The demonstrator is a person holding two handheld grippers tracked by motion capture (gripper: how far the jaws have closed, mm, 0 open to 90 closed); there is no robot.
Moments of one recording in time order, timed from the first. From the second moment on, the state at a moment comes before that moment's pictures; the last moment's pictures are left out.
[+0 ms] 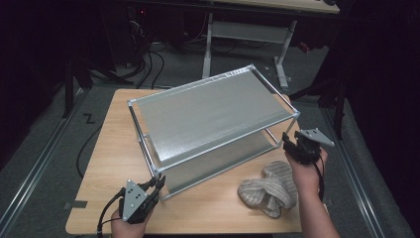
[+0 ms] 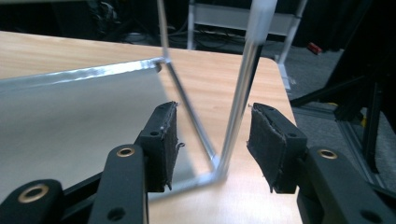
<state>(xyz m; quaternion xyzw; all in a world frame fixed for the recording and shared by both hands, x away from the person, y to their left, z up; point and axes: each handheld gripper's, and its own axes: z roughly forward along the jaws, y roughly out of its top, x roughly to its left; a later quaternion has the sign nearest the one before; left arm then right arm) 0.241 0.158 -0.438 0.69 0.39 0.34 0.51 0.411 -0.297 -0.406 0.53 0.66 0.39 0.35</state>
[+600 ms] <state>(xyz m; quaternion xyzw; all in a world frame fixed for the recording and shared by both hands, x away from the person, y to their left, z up) 0.230 0.148 -0.463 0.70 0.36 0.32 0.53 0.290 -0.285 -0.464 0.52 0.71 0.39 0.26</state>
